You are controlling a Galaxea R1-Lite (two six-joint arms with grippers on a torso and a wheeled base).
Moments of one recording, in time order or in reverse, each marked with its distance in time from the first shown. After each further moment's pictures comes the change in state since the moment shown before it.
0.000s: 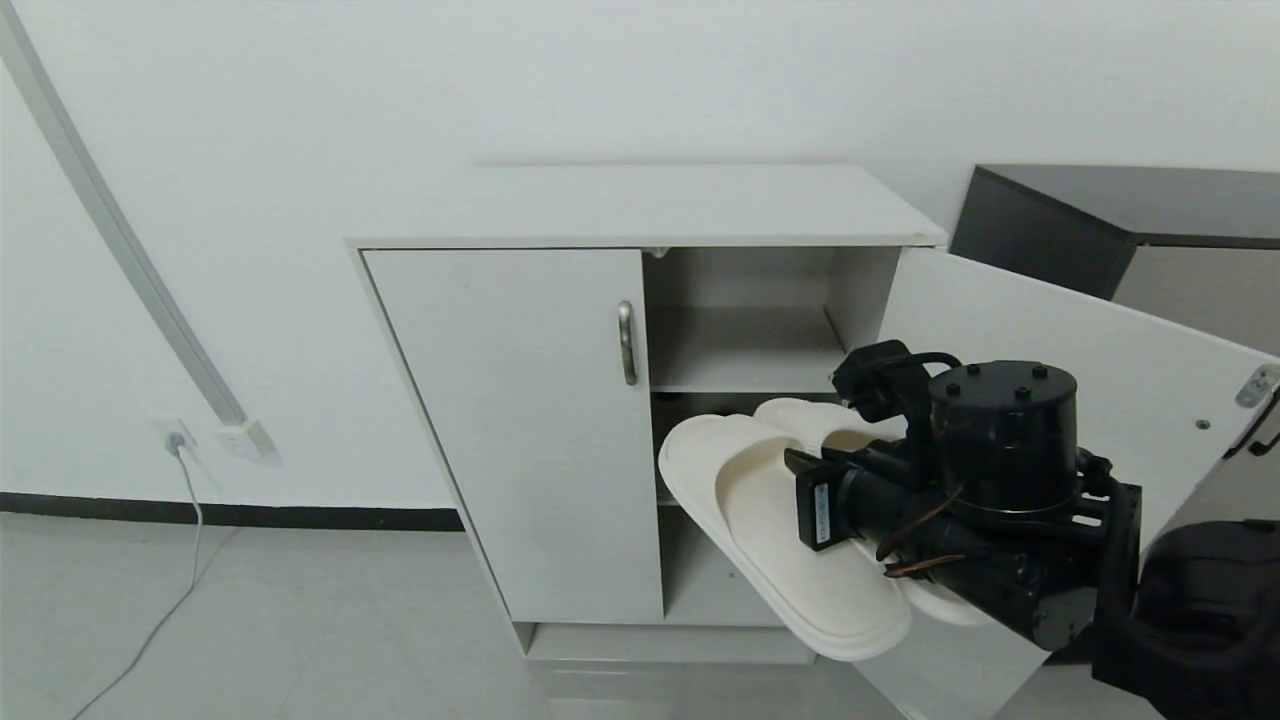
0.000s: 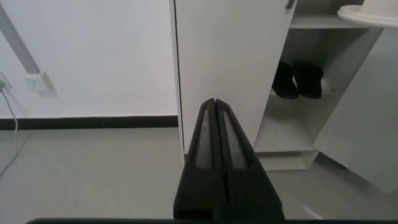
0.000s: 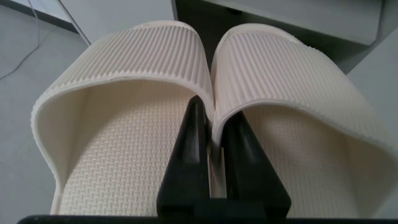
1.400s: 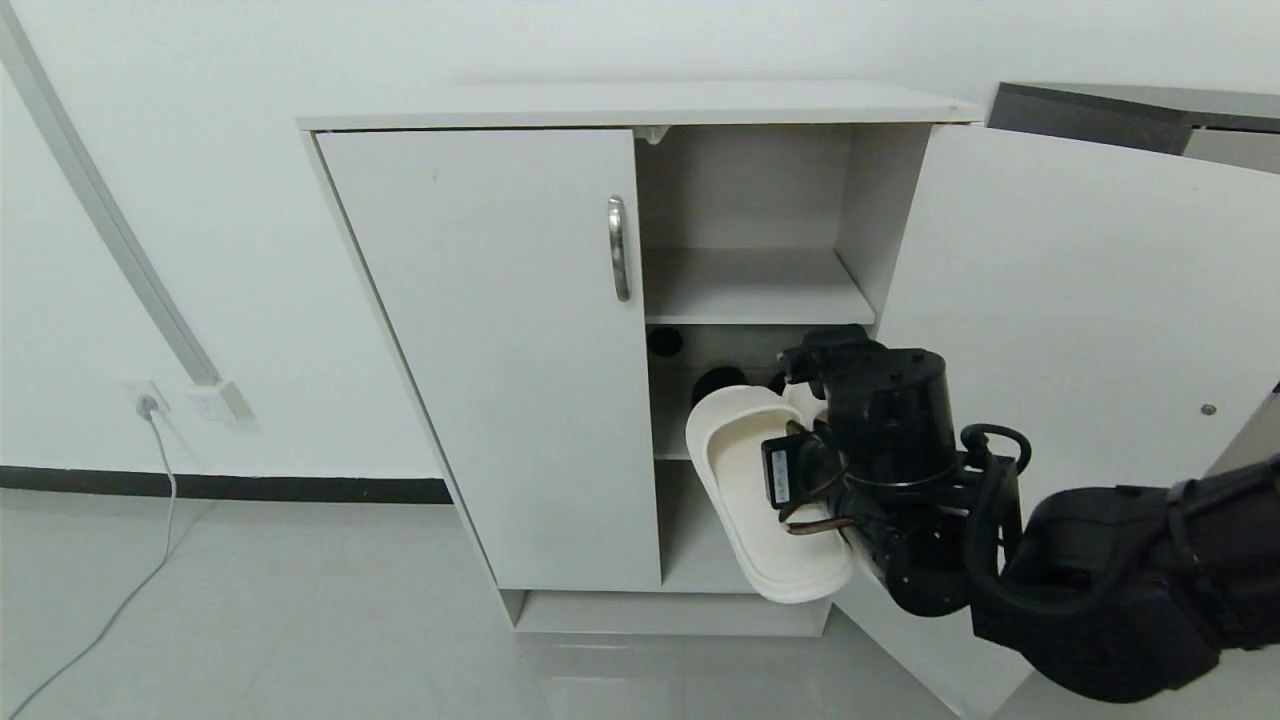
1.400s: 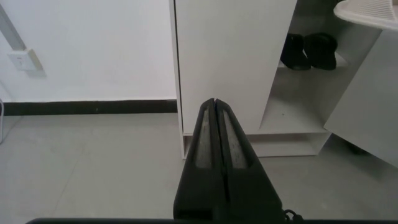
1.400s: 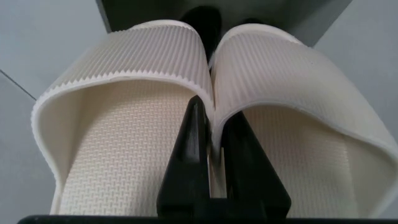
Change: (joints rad) left arm 0.000 0.000 0.000 0.000 0.000 0.002; right arm 0.044 0.133 -0.213 0.112 -0.355 0.004
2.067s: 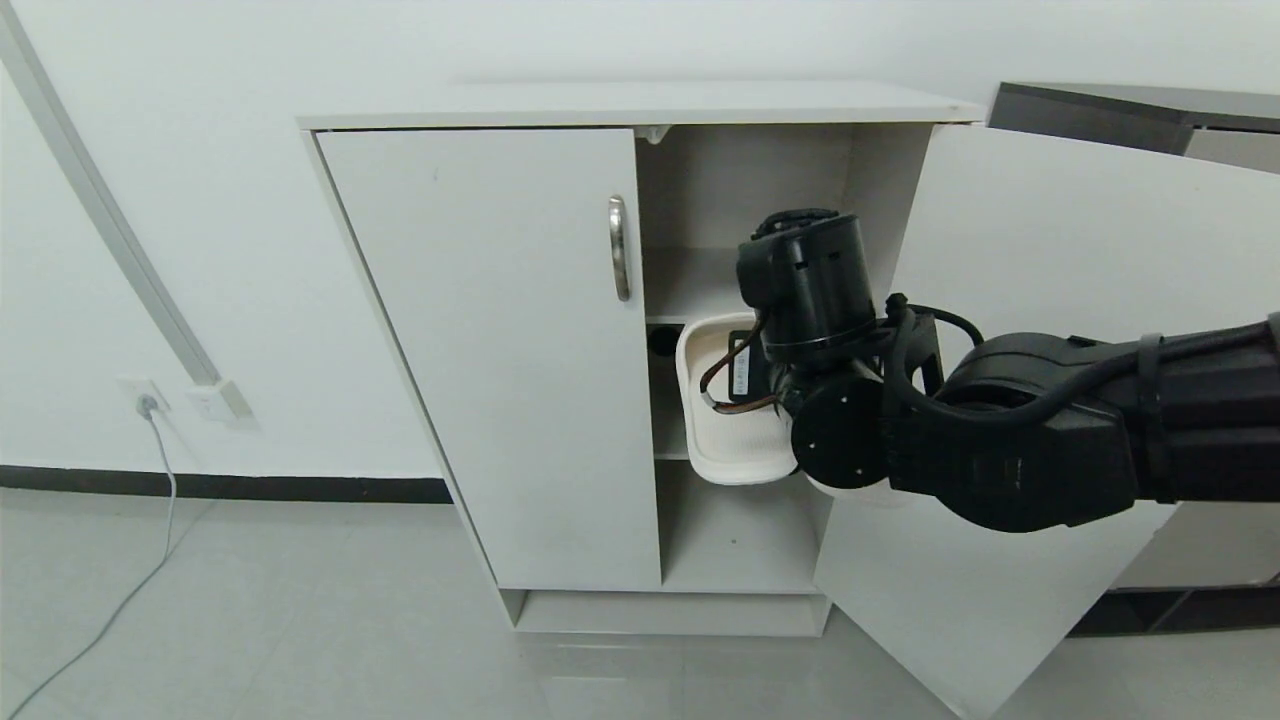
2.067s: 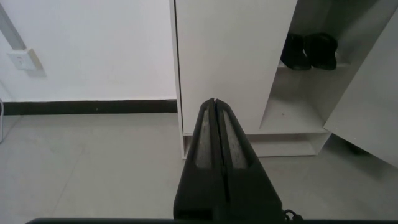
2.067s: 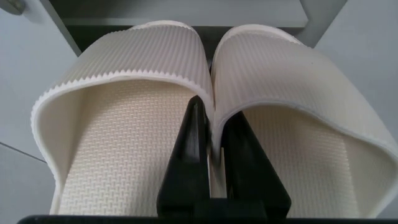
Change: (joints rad) left arm 0.000 0.000 0.000 0.000 0.000 -0.001; right arm 0.022 0.091 -0.485 0.402 -0.185 0.142
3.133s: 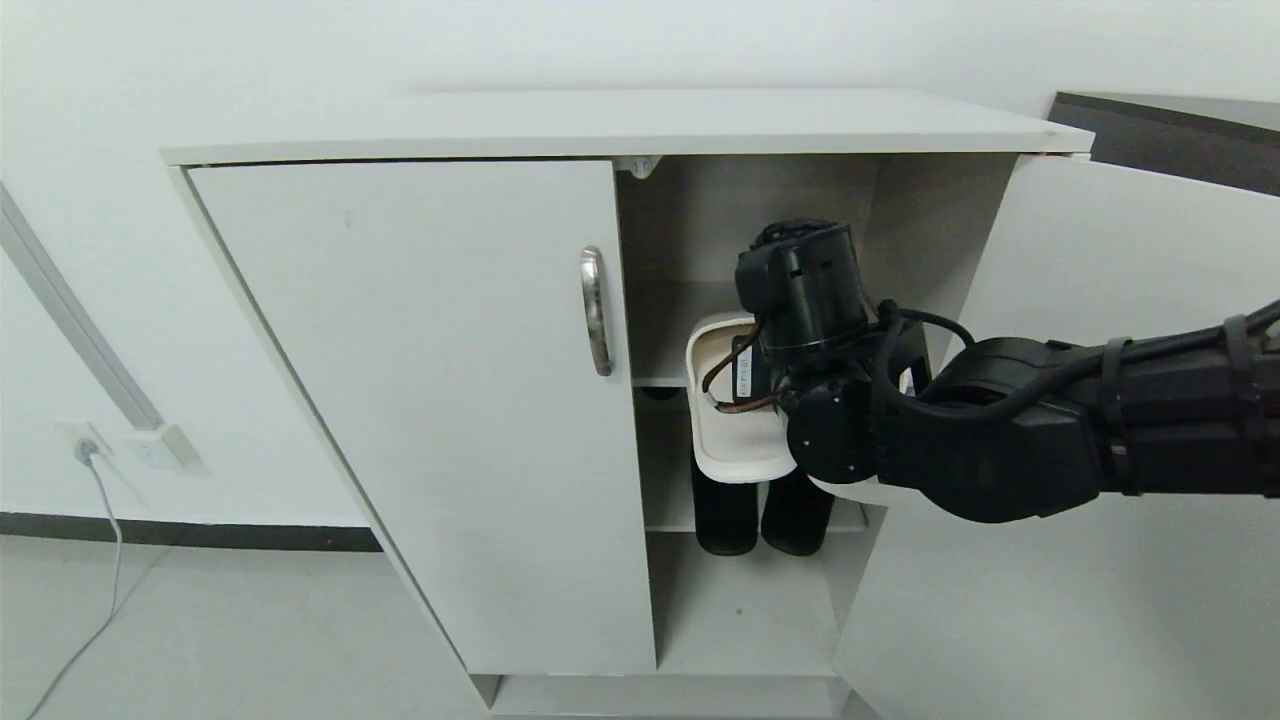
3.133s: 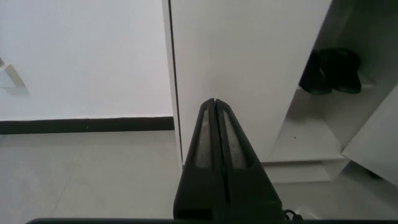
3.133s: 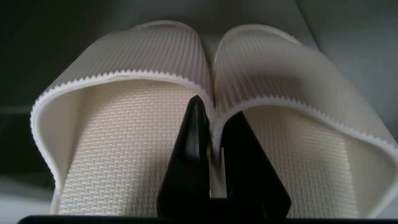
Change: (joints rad) left arm 0.000 0.000 0.000 0.000 0.000 0.000; right arm -0.025 0.023 -0.006 -0.009 0.000 -0.017
